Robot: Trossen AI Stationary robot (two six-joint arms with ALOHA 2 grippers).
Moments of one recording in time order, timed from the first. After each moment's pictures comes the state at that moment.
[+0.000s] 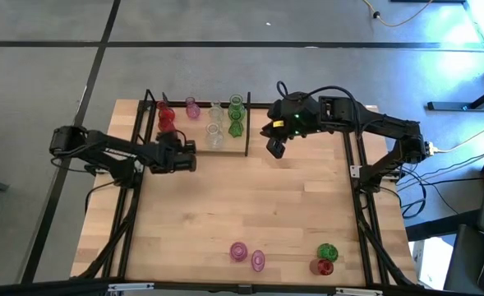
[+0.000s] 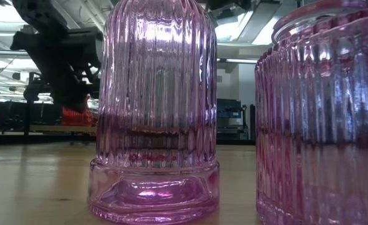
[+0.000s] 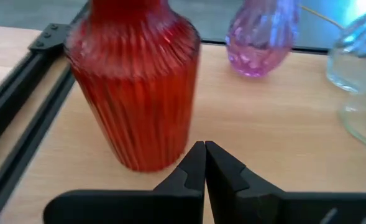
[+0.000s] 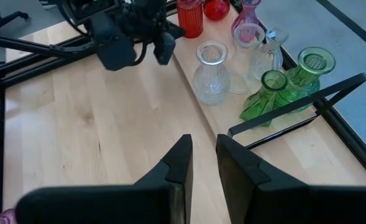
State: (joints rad) left arm 0.10 1.29 0.54 -0.65 -1.01 -1.50; right arm -0.11 1.56 1.81 -0.98 0.09 0.26
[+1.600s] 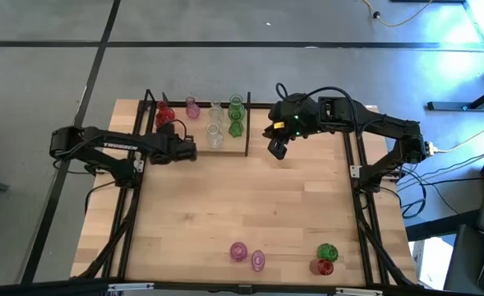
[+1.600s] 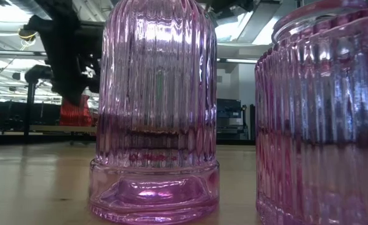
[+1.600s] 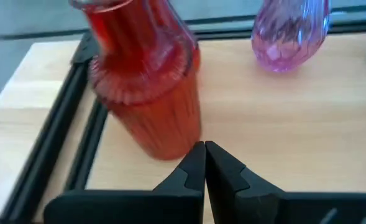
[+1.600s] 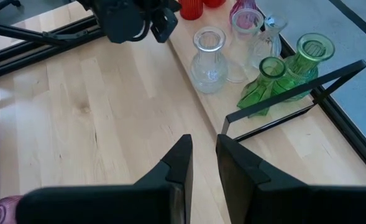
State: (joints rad) left arm 0.20 1.29 0.70 -0.94 -0.90 -1.41; right arm -0.11 1.56 1.80 -1.02 0.09 0.26
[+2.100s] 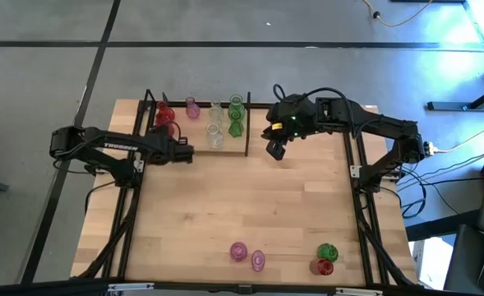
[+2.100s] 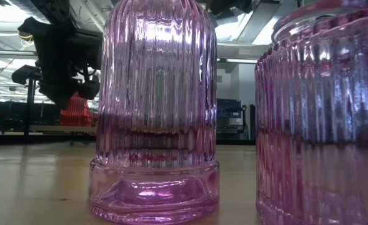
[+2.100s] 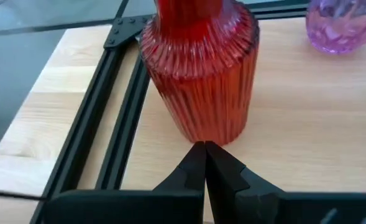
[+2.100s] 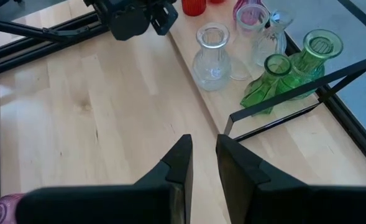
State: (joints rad) left arm 0.21 1.29 0.66 -1.04 -0.87 -1.50; right arm -0.11 1.57 1.80 -1.02 0.07 0.26
